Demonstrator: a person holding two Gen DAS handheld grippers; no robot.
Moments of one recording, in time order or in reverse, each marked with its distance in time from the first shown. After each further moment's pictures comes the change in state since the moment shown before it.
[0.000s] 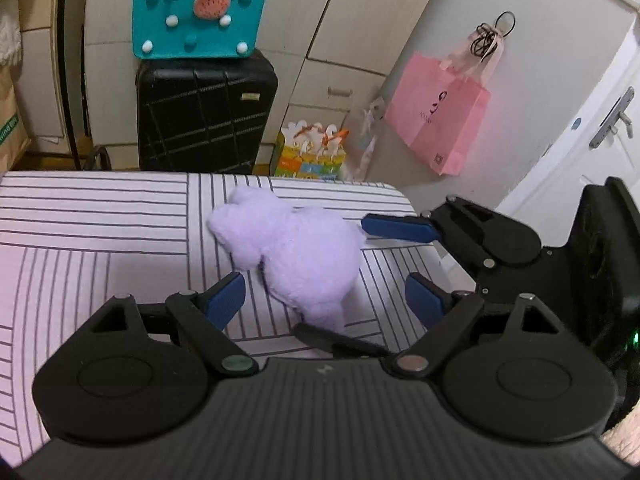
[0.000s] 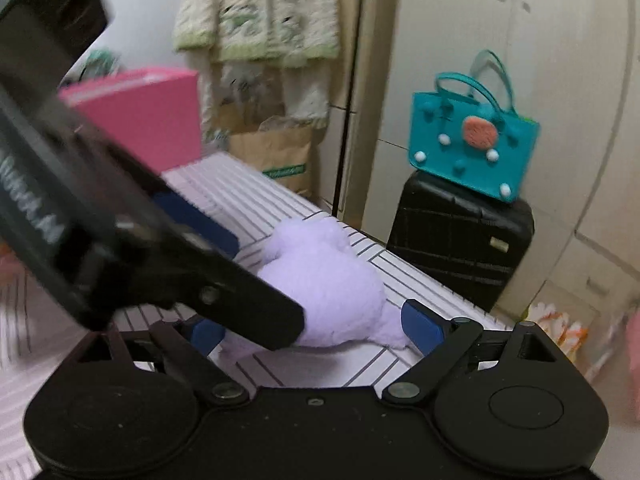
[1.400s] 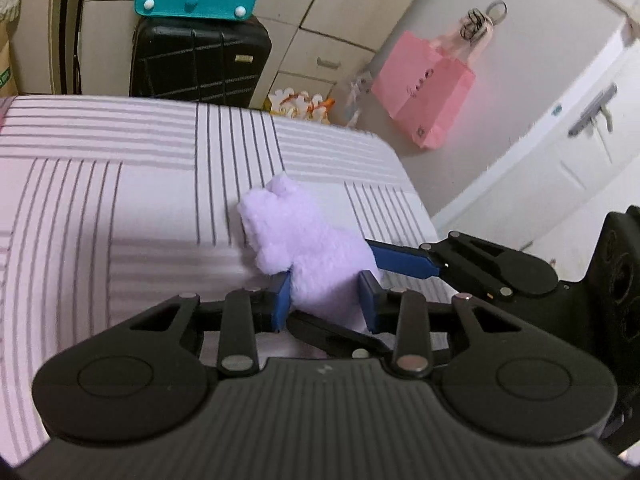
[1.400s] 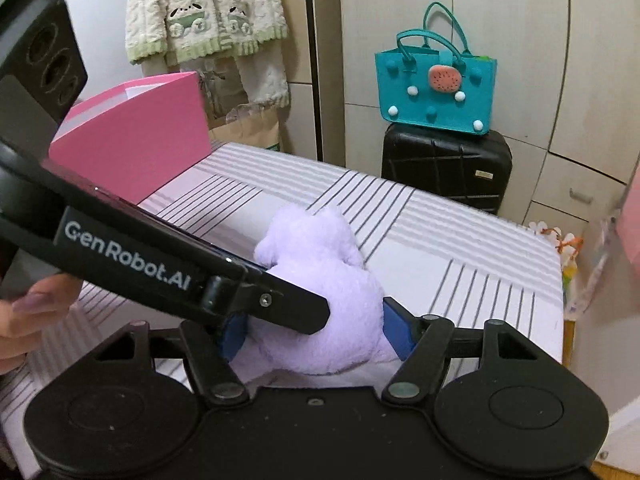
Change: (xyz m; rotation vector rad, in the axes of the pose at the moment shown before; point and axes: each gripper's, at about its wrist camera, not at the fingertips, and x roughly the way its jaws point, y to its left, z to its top) left arm -0.026 0.015 -0.039 -0.060 0.079 -0.082; right arm -0.030 0.067 -0.003 0.294 0.082 -0.074
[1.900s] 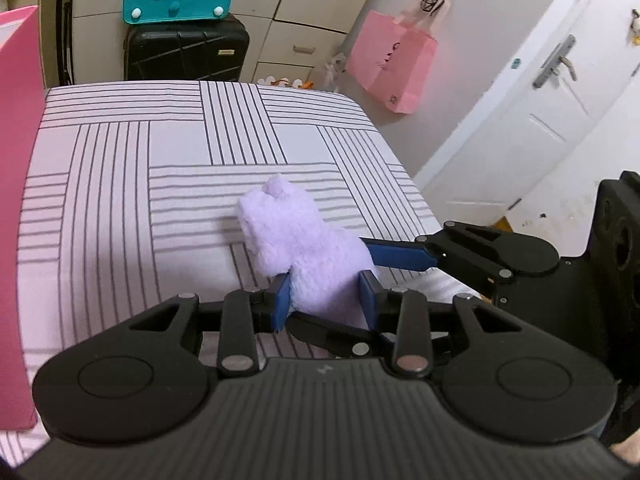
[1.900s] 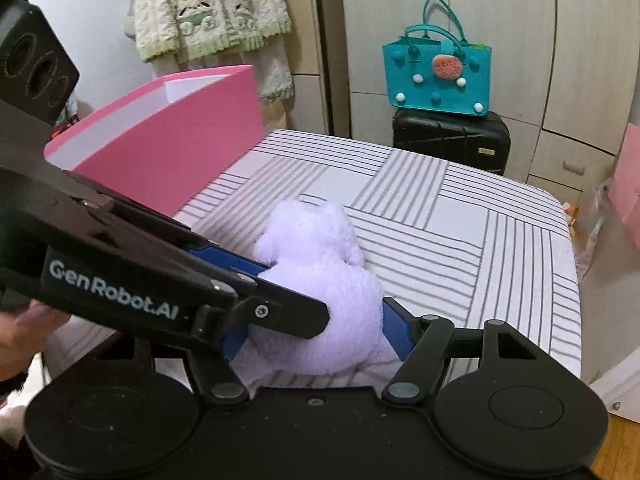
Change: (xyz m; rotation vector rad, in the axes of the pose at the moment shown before) left arm -0.075 -0.012 -0.055 0.113 0.037 -0.015; right arm -0.053 0.071 -0.021 0.062 0.033 -0.004
